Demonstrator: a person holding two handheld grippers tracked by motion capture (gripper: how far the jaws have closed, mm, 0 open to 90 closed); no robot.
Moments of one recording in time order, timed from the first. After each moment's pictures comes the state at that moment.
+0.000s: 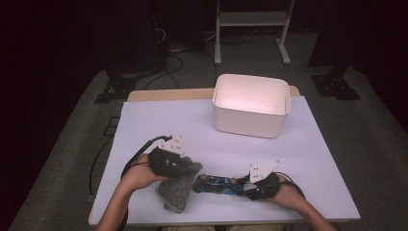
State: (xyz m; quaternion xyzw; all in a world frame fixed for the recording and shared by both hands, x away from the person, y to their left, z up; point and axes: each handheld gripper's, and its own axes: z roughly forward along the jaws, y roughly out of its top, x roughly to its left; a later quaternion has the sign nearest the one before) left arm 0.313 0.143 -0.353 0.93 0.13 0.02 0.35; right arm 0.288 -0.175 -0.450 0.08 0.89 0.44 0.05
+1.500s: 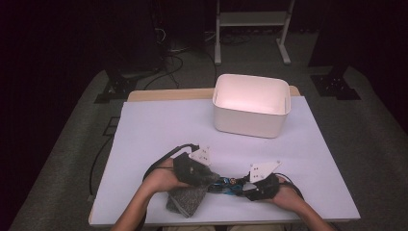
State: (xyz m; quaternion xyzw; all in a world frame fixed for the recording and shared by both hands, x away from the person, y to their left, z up) left arm 0.308 0.086 -0.371 0.95 0.07 0.00 0.32; right arm 0.286 -0.174 -0.453 0.10 0.89 0.45 0.05
